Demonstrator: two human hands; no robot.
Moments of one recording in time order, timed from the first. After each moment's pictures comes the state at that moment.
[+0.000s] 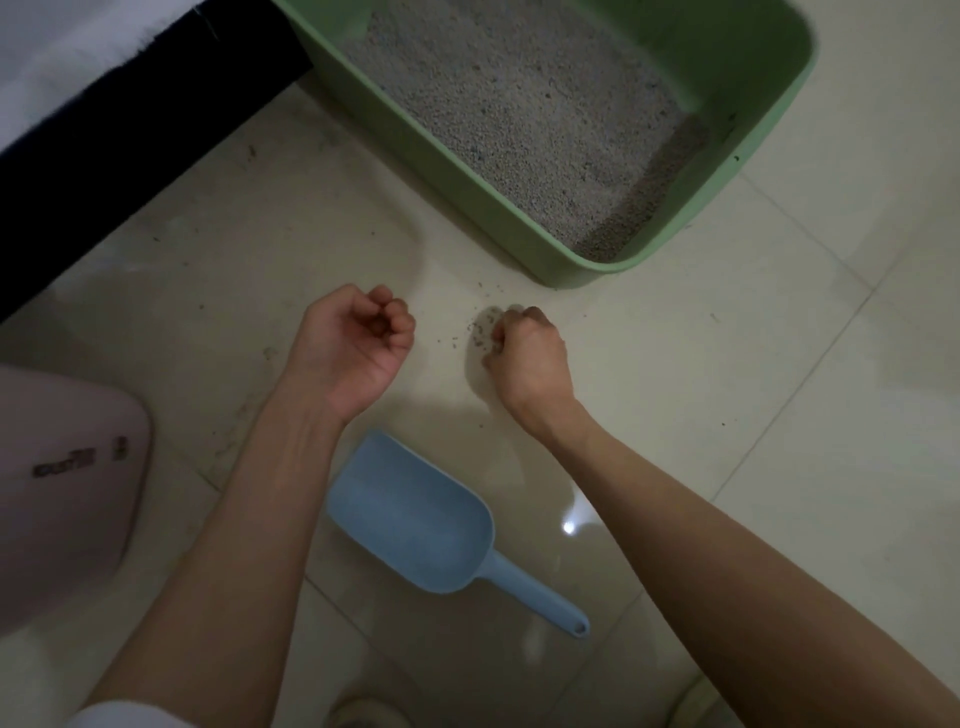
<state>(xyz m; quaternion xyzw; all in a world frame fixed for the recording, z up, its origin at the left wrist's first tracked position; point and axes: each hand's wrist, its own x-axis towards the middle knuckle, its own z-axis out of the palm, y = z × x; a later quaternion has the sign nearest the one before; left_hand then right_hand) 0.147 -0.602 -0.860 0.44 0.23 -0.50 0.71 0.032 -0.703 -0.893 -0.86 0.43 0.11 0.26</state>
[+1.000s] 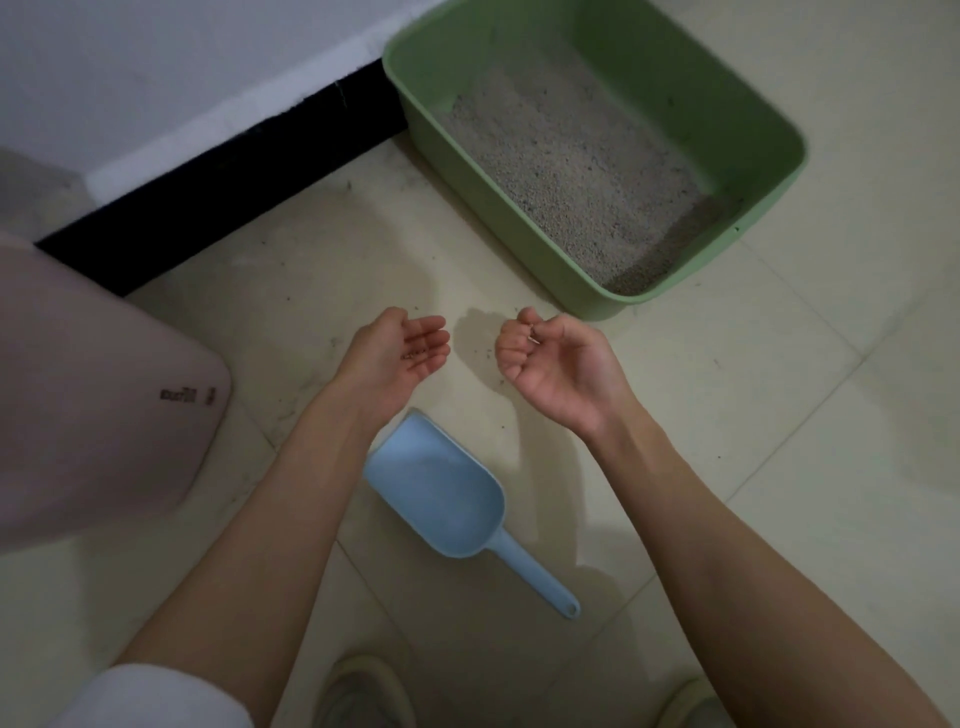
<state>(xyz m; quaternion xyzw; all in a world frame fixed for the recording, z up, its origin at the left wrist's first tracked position) 0.126 -0.581 -0.829 0.61 0.17 -0.44 0.63 0.019 -0.698 -0.831 -0.09 0.29 -0.03 0.95</state>
